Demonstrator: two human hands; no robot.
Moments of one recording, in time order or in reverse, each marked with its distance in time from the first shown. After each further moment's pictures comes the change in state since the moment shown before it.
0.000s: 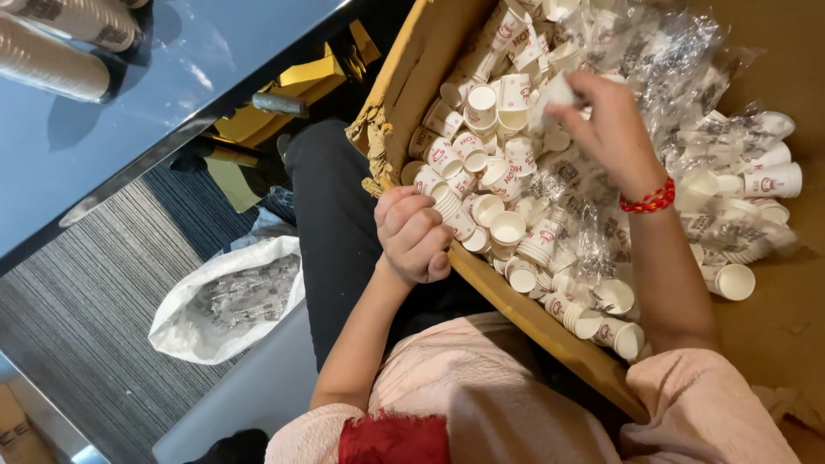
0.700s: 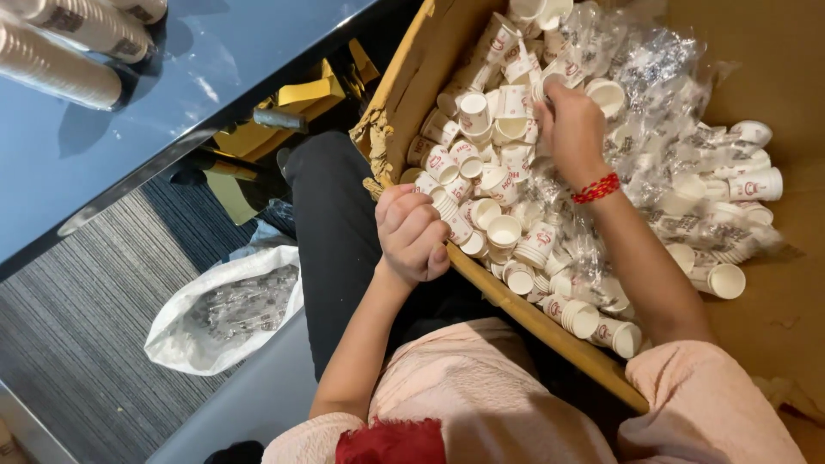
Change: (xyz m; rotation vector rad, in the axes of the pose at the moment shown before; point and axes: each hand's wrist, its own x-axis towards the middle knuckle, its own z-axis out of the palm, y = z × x) left_hand 0.005 0.007 -0.007 -0.009 -0.041 -0.093; right_hand -0.001 0.010 0.043 -0.343 0.171 -0.077
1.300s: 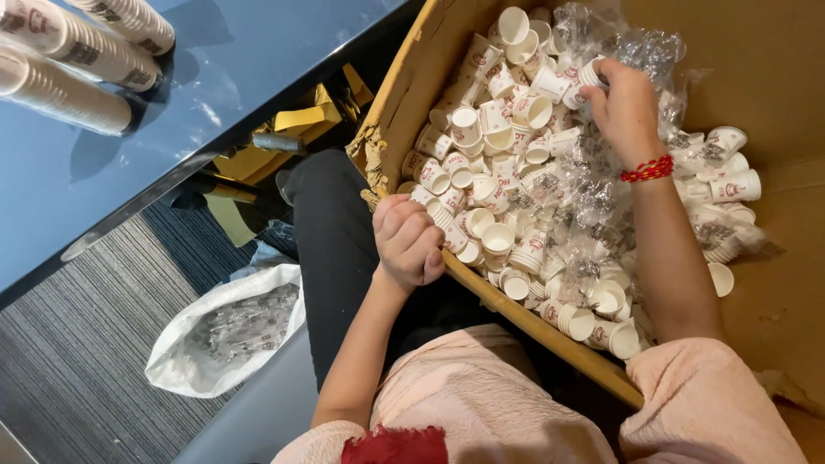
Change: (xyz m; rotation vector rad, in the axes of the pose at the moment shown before) left_hand 0.007 -0.004 0.002 -0.014 0.043 0.065; right_hand 0.022 0.066 -0.056 0.135 -0.021 0.098
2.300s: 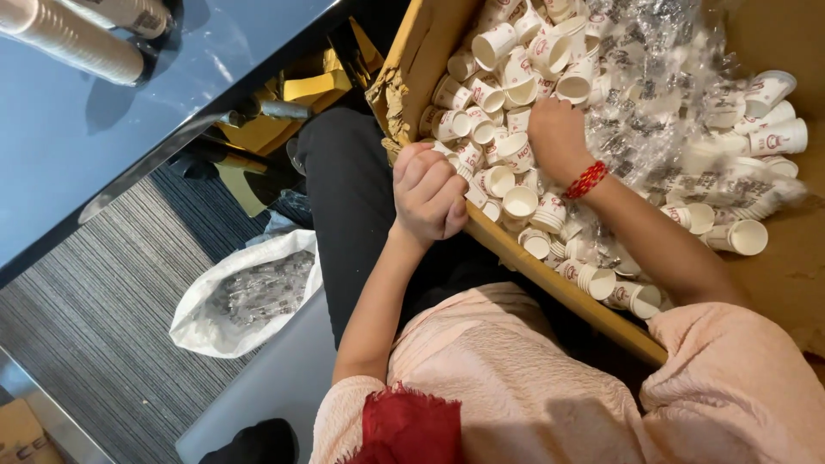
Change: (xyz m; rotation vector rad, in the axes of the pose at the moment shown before) left_hand -0.003 -0.001 -0.009 -0.013 -0.034 0.032; right_hand -0.082 -0.033 0.125 -0.696 -0.146 -0.227
